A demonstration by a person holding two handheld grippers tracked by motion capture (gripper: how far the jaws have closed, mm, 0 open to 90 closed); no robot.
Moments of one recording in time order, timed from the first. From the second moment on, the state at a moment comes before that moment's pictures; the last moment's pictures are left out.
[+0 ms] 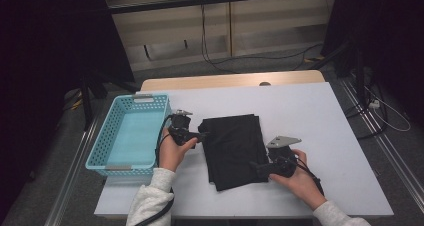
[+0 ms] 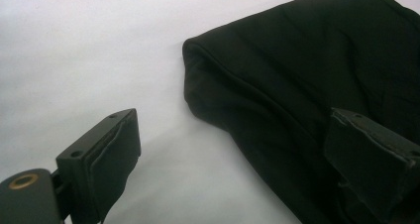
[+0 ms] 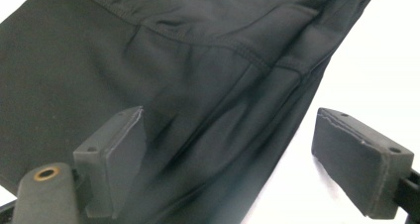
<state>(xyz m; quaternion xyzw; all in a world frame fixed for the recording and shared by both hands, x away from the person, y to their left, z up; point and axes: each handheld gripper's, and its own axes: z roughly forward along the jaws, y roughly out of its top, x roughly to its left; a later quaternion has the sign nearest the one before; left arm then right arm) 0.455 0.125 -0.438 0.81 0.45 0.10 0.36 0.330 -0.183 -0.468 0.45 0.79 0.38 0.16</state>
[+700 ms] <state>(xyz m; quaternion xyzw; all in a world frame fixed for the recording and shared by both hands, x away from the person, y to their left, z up) 0.454 0.127 -0.441 0.81 0.46 0.09 0.35 0.331 -0.180 -0.460 0.47 0.79 0.36 0.14</state>
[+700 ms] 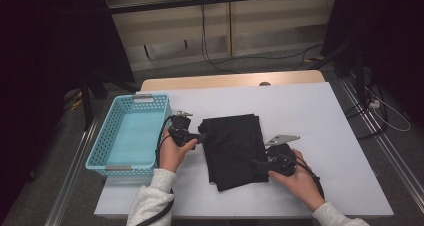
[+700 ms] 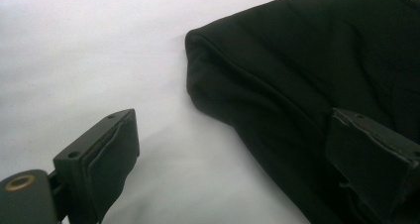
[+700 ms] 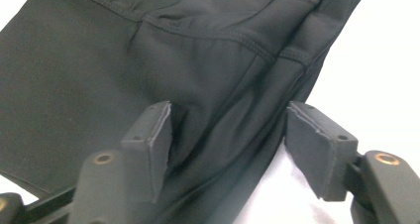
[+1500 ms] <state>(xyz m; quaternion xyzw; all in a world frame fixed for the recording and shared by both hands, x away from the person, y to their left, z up) 0.455 0.125 -0.437 0.80 0.46 0.09 0.37 0.328 -0.175 -0.460 0.49 0.77 0.38 0.11</state>
